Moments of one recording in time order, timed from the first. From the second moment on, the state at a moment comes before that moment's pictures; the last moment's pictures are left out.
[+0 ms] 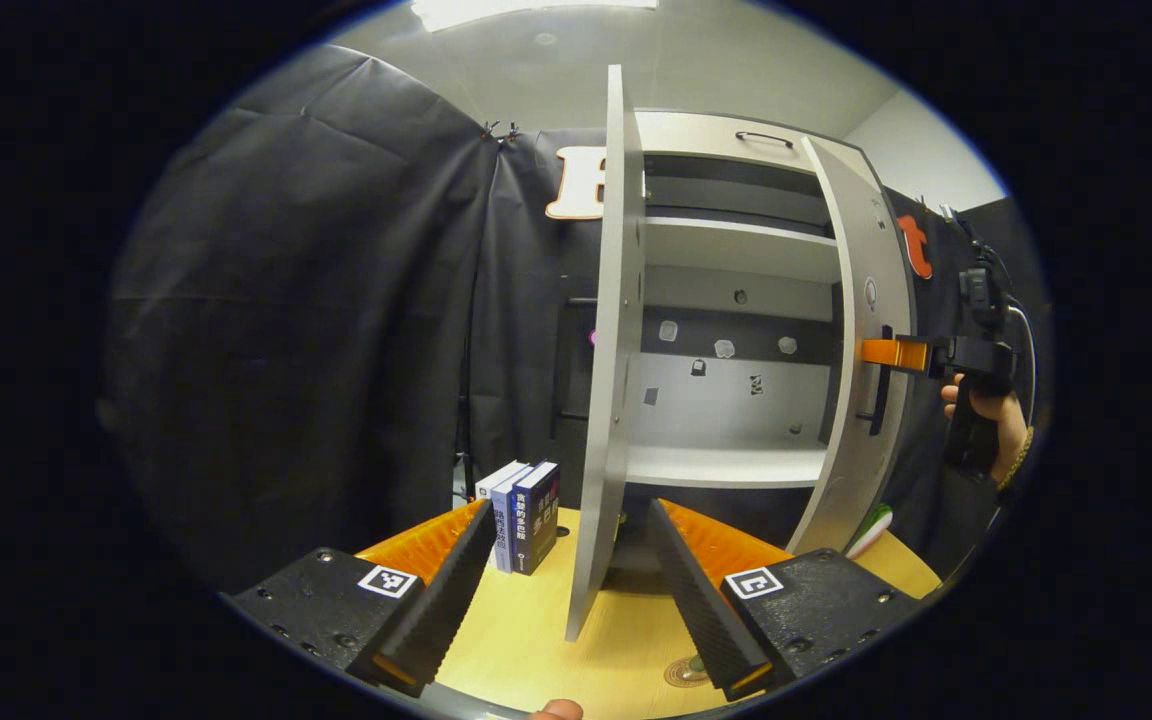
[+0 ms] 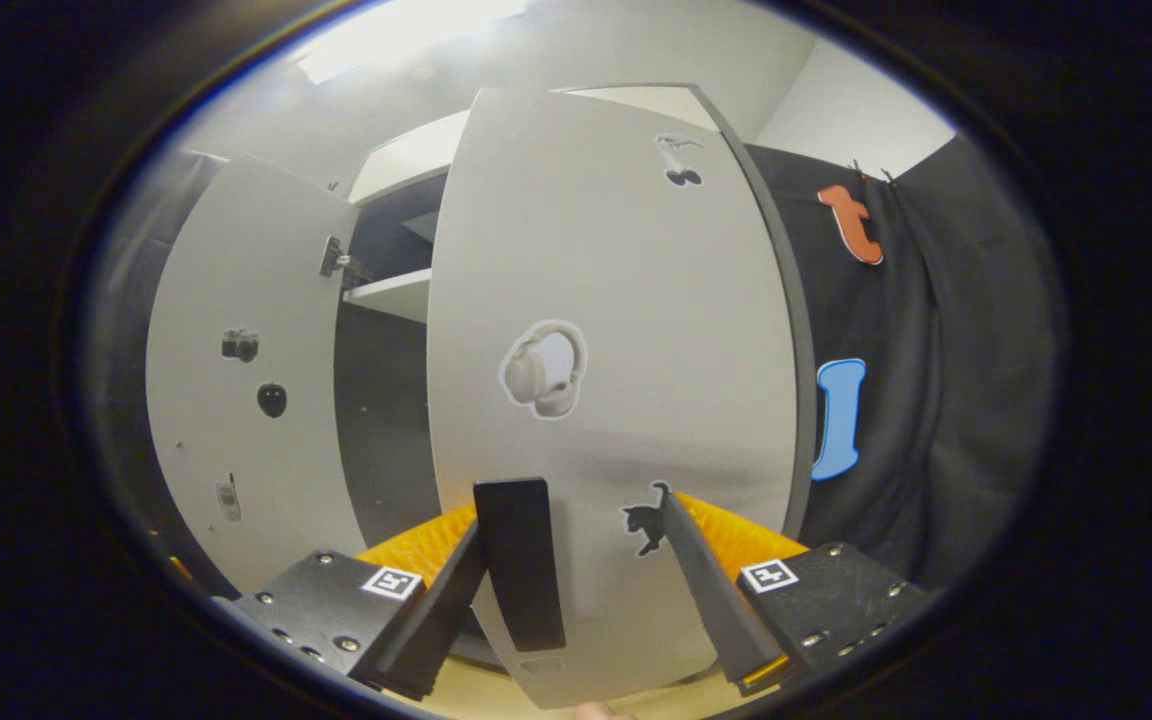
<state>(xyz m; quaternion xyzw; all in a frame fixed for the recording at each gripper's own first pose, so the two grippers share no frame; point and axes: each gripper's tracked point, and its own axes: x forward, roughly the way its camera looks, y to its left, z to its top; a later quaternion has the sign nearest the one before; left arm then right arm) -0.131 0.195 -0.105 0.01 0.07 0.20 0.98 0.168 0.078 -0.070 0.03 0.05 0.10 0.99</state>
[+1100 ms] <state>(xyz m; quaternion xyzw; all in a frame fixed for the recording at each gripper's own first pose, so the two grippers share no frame) -0.127 0.255 -0.104 0.02 0.07 0.24 0.97 0.228 0.118 -0.087 0.02 0.06 0.06 1.00</state>
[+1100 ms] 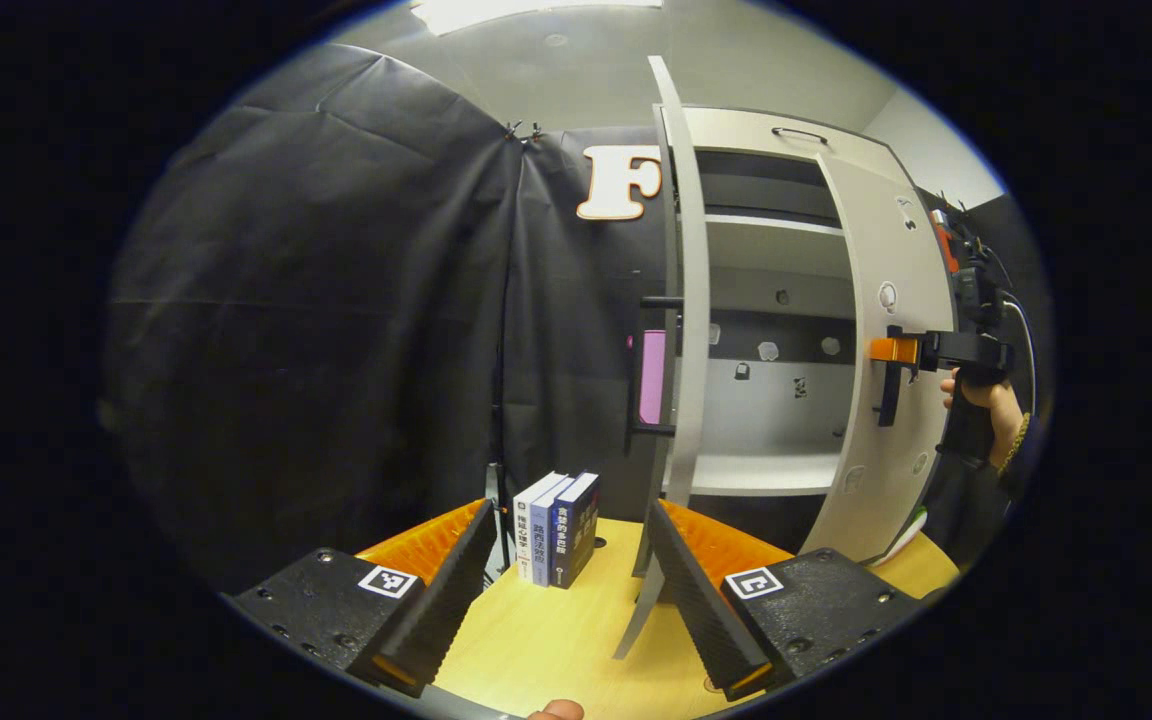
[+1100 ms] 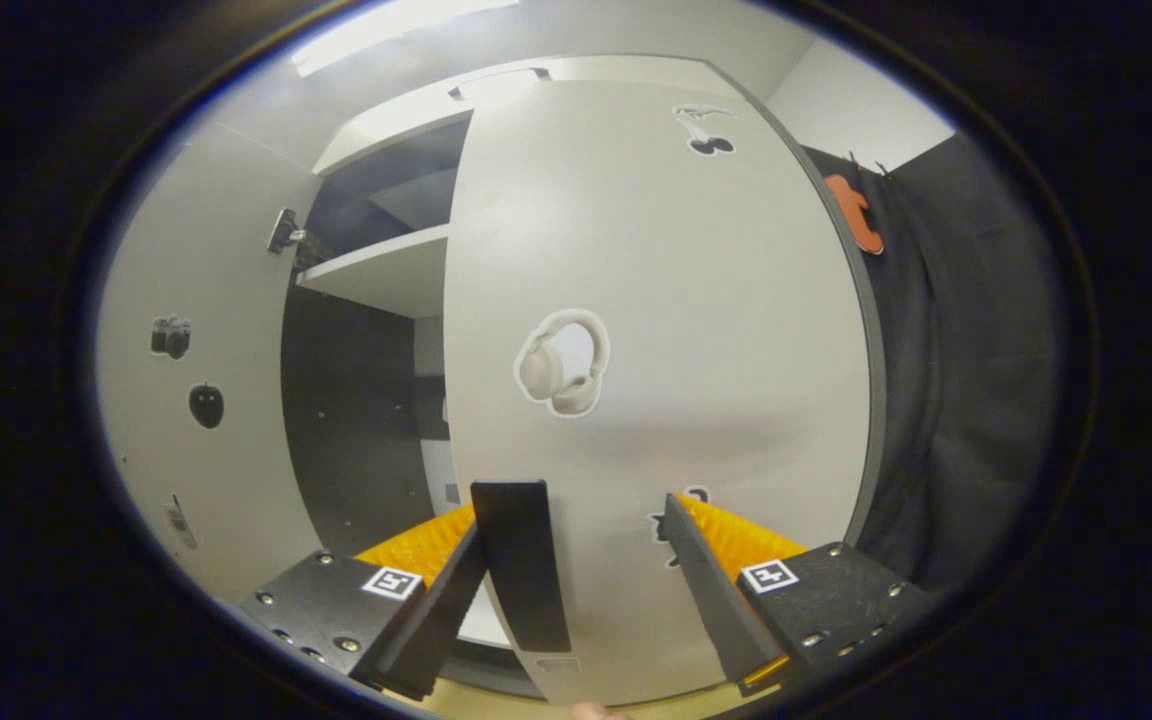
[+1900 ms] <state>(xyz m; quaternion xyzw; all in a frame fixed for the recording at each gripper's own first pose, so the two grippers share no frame) -0.144 0.290 -0.094 0.00 0.05 0.27 0.96 0.234 0.138 -0.095 0.00 0.06 0.02 1.00</state>
